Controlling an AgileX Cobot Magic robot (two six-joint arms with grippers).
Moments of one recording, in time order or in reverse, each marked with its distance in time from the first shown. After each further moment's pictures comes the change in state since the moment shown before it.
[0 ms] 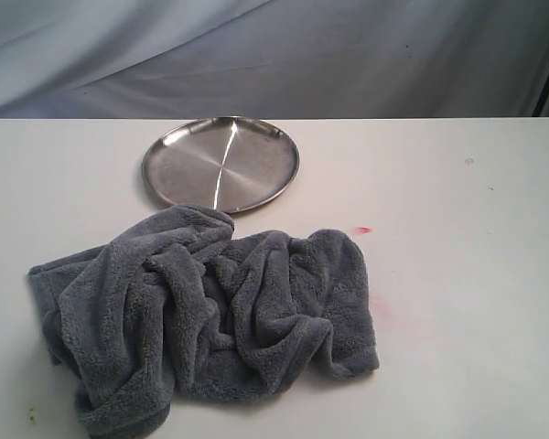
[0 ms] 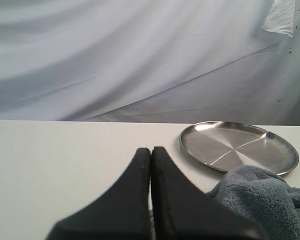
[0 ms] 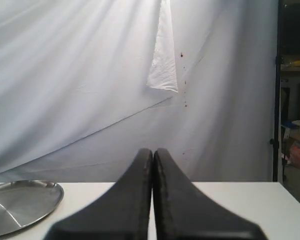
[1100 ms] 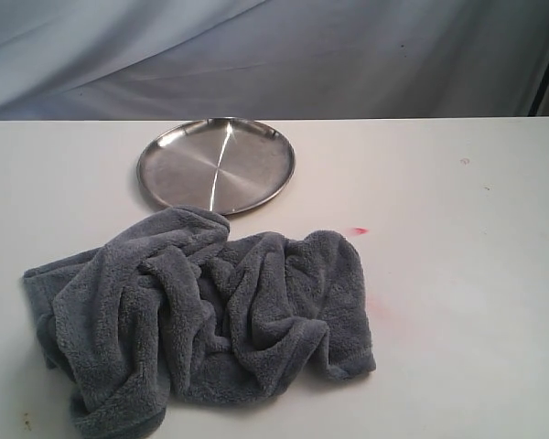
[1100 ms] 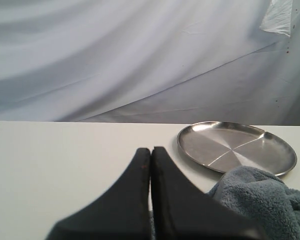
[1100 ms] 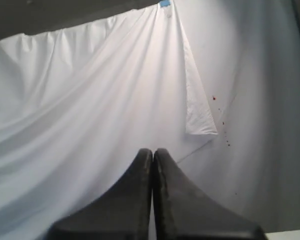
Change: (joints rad) left arm 0.000 0.000 0.000 0.000 0.000 0.000; right arm 0.000 -0.004 -0.419 0.109 0.302 0.126
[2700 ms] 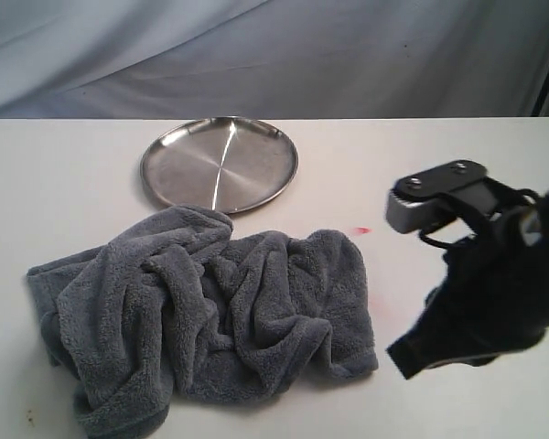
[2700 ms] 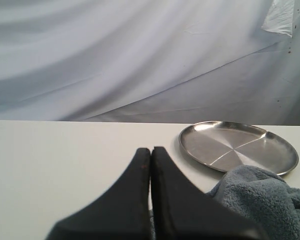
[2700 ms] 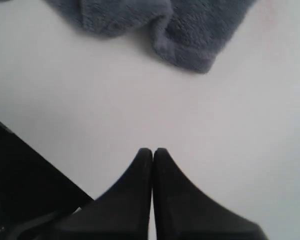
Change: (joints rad) left arm 0.000 0.000 0.000 0.000 0.000 0.000; right arm 0.533 1.302 -0.466 -0.038 0.818 -0.096
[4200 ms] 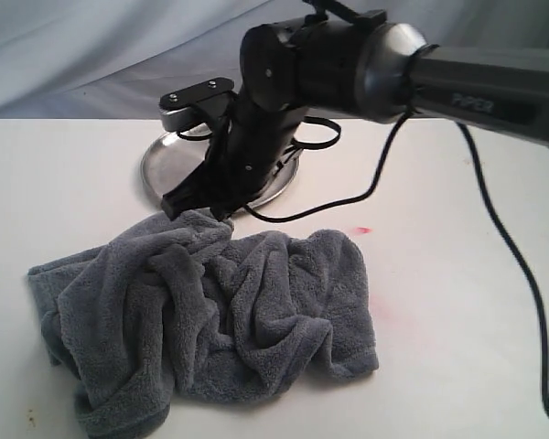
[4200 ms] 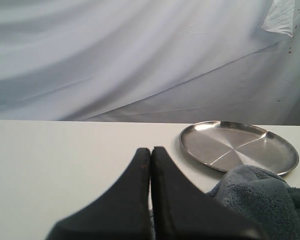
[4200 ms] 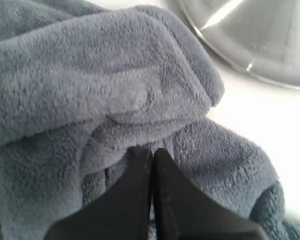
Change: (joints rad) left arm 0.000 0.000 0.000 0.000 0.000 0.000; right arm 0.128 0.835 -0.915 -0.111 -0.120 0.032
